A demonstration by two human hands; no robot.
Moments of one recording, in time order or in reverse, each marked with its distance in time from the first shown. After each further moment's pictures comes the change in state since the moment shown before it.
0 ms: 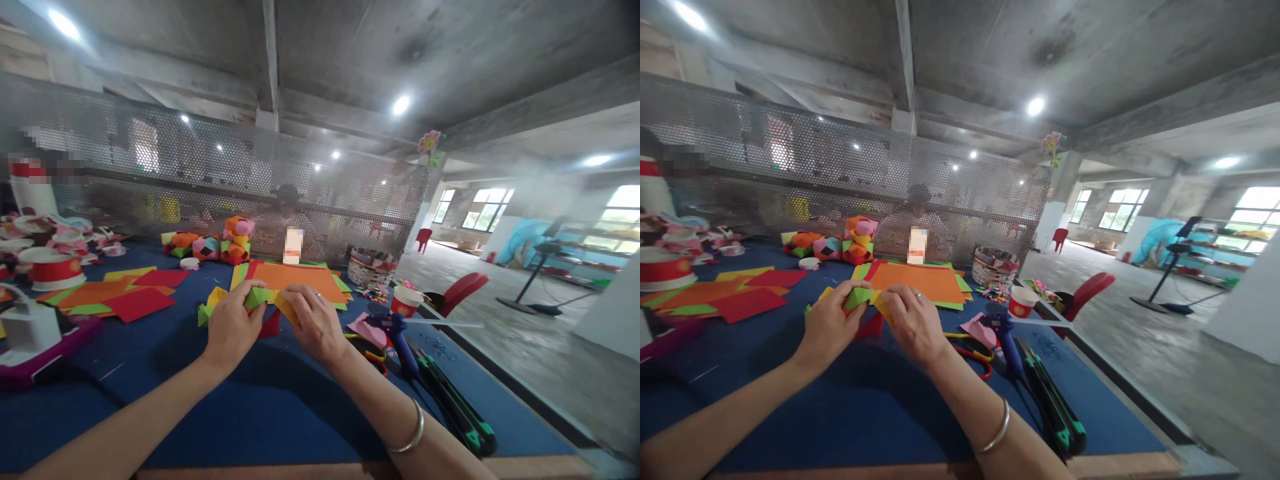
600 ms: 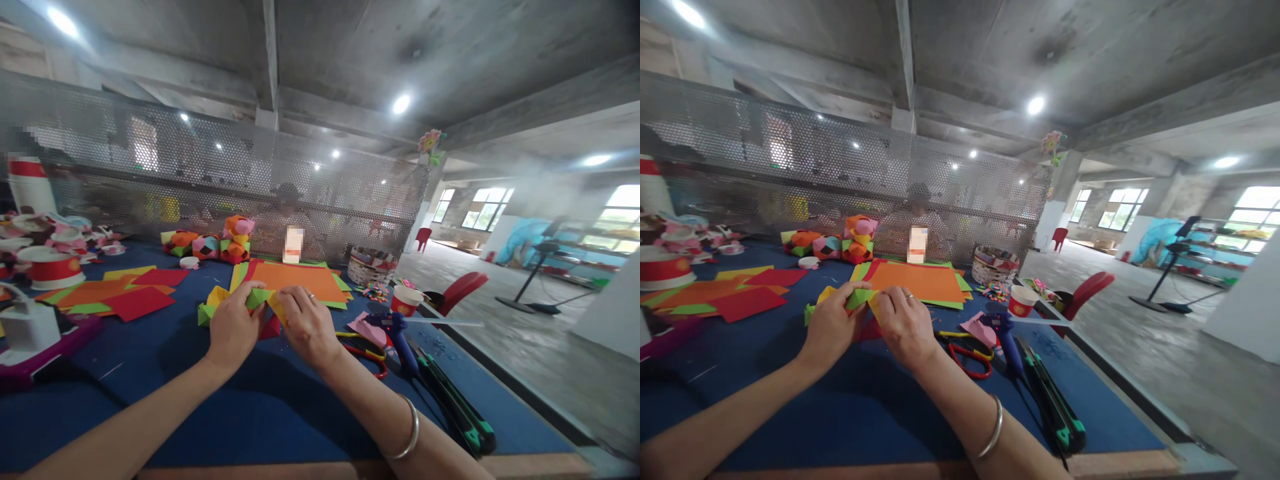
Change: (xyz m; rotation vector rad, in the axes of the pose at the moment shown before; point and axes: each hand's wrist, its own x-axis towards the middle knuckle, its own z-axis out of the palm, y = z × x) left_hand -0.001 0.006 0.000 0.013 -0.071 -0.130; right_hand 0.009 -0.018 0.003 -0.157 -0.027 0.027
